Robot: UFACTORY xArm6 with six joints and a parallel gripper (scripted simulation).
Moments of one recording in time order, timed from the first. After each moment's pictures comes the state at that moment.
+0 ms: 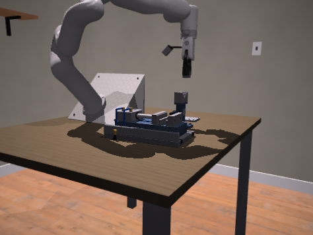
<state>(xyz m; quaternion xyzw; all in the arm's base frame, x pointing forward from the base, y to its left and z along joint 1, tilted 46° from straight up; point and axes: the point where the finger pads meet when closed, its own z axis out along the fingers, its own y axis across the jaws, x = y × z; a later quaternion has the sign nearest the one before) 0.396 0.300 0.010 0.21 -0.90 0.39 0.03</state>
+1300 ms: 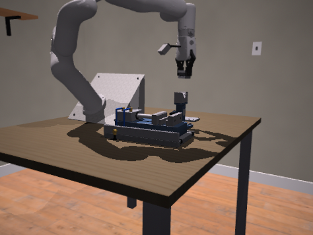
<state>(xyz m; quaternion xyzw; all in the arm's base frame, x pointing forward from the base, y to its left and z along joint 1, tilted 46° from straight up) 0.408 0.270 0.039 0.50 -0.77 0.35 0.16</state>
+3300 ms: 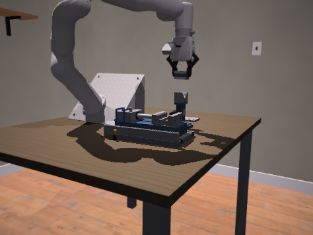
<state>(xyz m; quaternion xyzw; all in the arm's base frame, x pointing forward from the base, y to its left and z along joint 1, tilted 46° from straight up) 0.415 0.245 0.061 0.70 -0.60 0.30 0.25</state>
